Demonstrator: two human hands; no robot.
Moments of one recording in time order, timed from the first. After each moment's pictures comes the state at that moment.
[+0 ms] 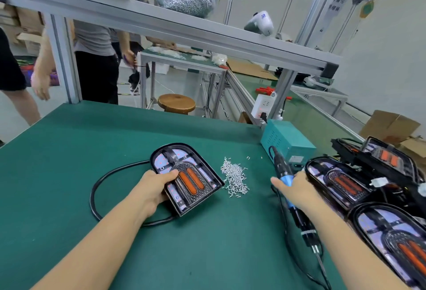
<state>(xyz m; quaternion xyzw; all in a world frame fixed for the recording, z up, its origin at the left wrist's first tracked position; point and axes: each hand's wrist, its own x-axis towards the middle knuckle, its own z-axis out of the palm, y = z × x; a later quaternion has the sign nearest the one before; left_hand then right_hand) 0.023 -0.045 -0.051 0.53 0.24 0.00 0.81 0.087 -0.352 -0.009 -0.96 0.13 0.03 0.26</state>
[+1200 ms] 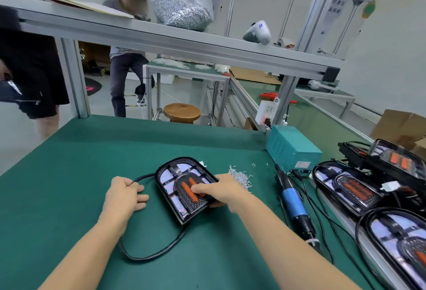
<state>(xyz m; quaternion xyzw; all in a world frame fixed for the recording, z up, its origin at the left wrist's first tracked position) -0.012 0.011 -0.047 0.68 0.33 0.14 0.64 0.081 -0.185 -0.029 -0.83 -0.02 0.24 0.50</state>
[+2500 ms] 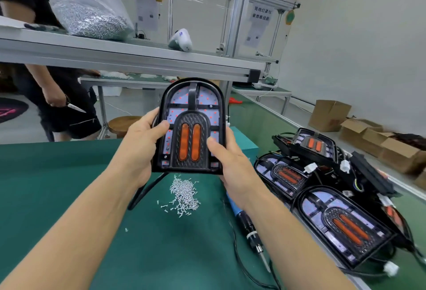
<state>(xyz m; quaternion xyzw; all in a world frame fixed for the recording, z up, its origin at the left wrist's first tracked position) 0.047 -0.118 0.097 0.62 -0.08 0.12 0.77 0.043 -0.290 0.075 -0.67 -0.18 0.02 0.72</state>
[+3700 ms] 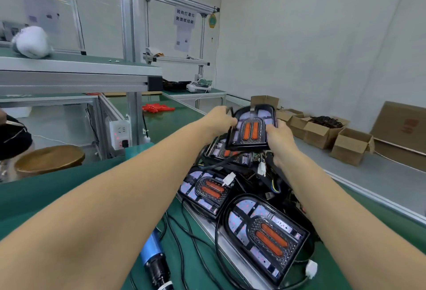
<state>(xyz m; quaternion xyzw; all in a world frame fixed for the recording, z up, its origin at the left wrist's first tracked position) 0.174 -0.454 0.164 0.82 -0.25 -0.08 0.51 0.121 -0.594 0.129 -0.71 0.24 -0.26 0.60</state>
